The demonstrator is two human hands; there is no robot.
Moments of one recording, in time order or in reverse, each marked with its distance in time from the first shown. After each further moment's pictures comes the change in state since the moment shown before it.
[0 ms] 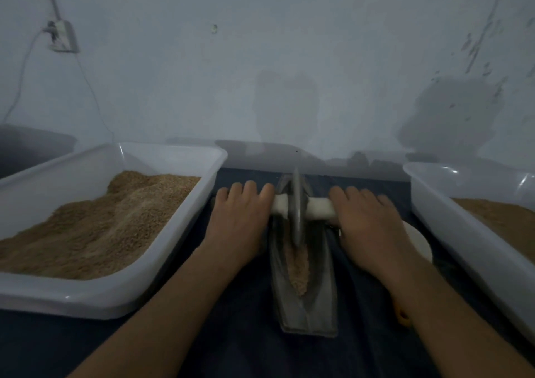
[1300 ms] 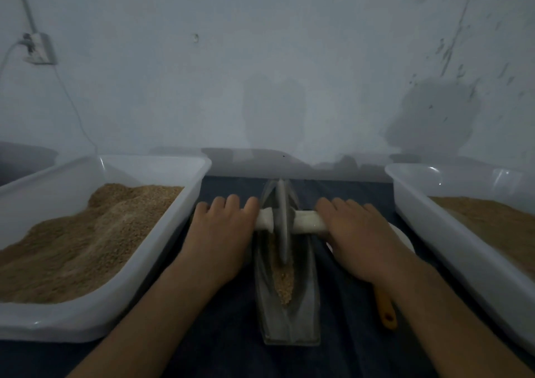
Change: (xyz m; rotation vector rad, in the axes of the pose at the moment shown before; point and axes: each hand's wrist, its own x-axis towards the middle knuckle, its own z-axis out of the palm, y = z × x) left_hand -0.011 -0.004 -0.010 -0.004 -0.011 0.075; right_hand -0.008 0.012 0.000 0.130 -0.031 -0.080
